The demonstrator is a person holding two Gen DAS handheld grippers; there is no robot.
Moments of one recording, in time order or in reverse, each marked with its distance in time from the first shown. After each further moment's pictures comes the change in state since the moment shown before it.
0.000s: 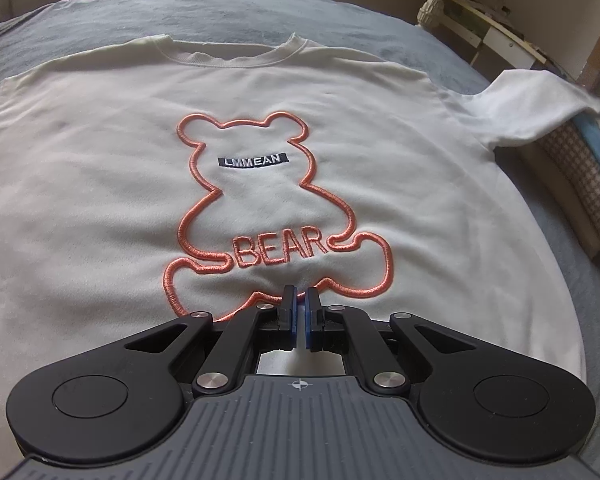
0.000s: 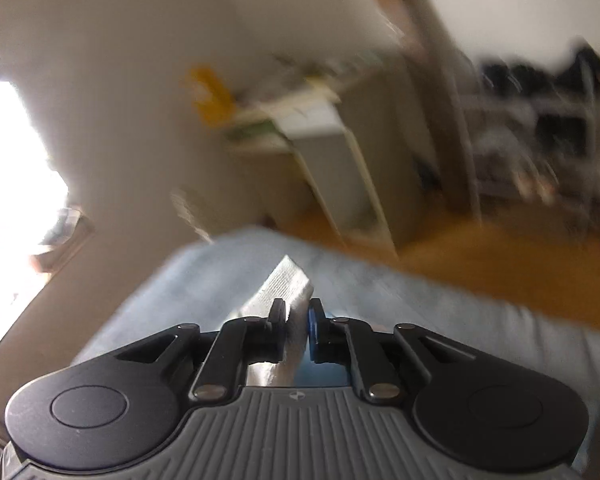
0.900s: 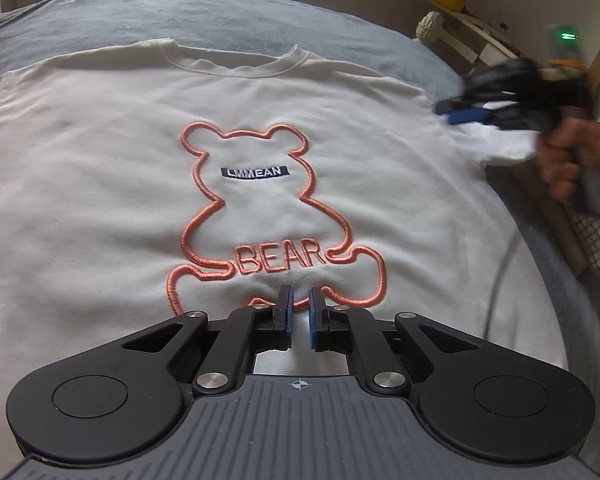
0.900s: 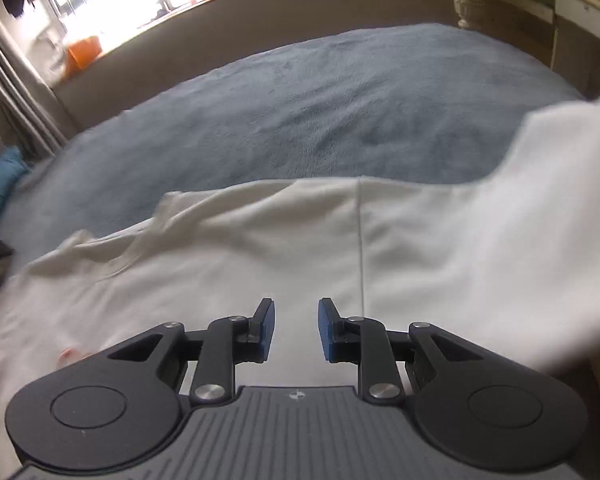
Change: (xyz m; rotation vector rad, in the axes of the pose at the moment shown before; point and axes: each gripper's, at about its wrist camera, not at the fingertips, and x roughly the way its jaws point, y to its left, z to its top) left arm -0.007 0.008 0.004 -0.044 -0.026 -0.041; right arm 0.024 0.232 -0.287 -0.682 0.465 0.318
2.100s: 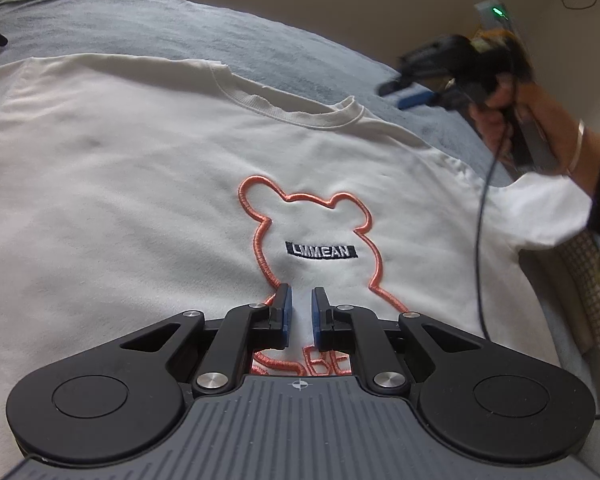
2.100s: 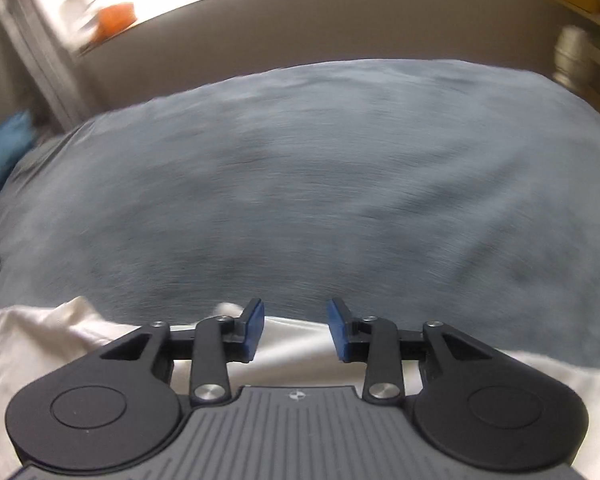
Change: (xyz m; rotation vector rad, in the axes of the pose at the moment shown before) left arm 0.021 0.055 0.028 -0.136 -0.117 -0.041; right arm 0.114 0.109 0.106 -0.223 0.097 0.044
